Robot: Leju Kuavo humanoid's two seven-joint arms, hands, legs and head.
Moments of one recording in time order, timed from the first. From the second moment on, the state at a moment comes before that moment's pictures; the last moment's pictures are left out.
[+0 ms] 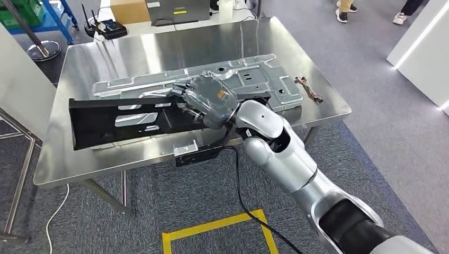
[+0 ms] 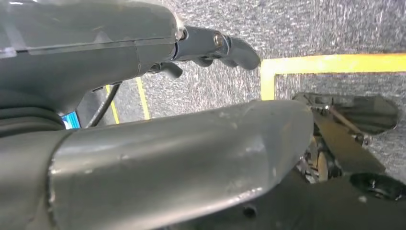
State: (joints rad) left arm 0.03 -0.30 1.01 -0.53 -0.92 -0.43 0.08; right arm -0.69 -0.07 0.49 -1.63 1.02 0.06 -0.20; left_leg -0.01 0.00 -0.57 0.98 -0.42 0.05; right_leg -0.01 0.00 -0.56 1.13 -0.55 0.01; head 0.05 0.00
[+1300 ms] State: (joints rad) left arm 0.03 -0.31 1.04 -0.53 -0.94 -0.44 0.08; right arm -0.69 -0.06 0.48 -1.60 1.02 0.07 -0.19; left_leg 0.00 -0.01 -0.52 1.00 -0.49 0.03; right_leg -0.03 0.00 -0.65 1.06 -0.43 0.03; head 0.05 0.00
